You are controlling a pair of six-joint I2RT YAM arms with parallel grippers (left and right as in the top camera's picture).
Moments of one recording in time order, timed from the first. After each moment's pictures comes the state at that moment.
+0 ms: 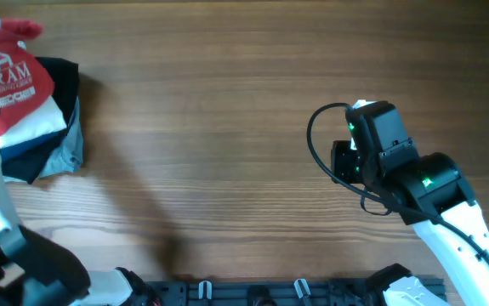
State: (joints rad) left arm 0.64 1.62 1.34 -0.09 0.16 -0.35; right arm 0.44 1.13 1.16 -1.12 0.14 0.38
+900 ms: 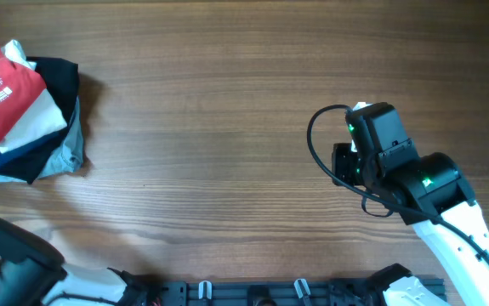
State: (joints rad) left arm 0.88 1.74 1.34 -0.18 0.03 -0.68; right arm 0.43 1.13 1.16 -1.14 0.14 0.38
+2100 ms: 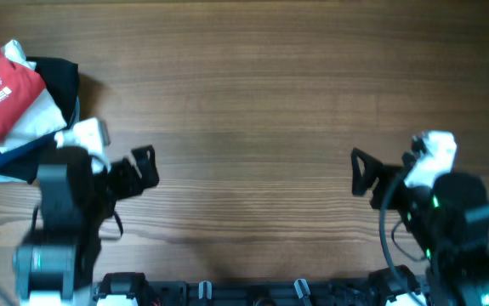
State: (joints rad) left arm -0.02 0.74 0.91 -0.89 0.08 -0.34; right arm 0.23 0.57 0.88 -0.84 0.03 0.35
